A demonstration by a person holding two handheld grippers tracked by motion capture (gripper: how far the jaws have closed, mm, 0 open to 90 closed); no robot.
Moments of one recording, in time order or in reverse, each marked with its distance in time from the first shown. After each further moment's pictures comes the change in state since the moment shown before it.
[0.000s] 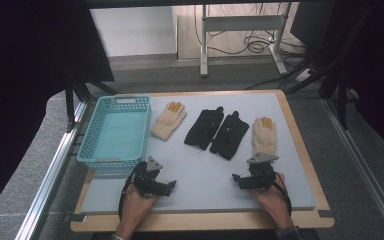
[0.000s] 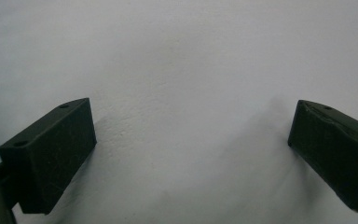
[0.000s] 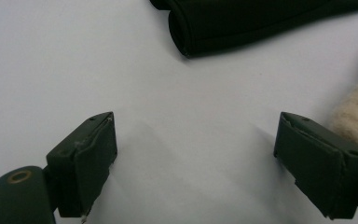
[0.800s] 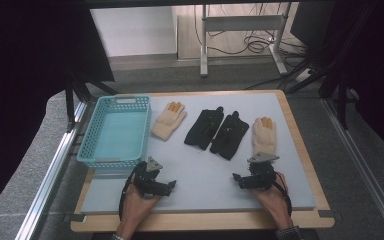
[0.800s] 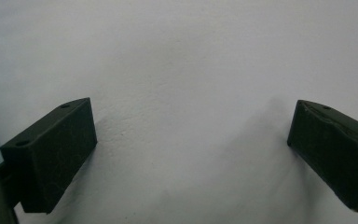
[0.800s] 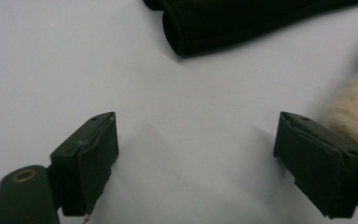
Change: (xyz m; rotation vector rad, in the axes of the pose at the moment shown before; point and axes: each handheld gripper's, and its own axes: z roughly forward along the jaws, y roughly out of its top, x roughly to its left) left arm 0.000 0.000 0.000 -0.004 0.001 -0.001; right arm 0.000 0.000 -0.001 0.001 -0.014 0.027
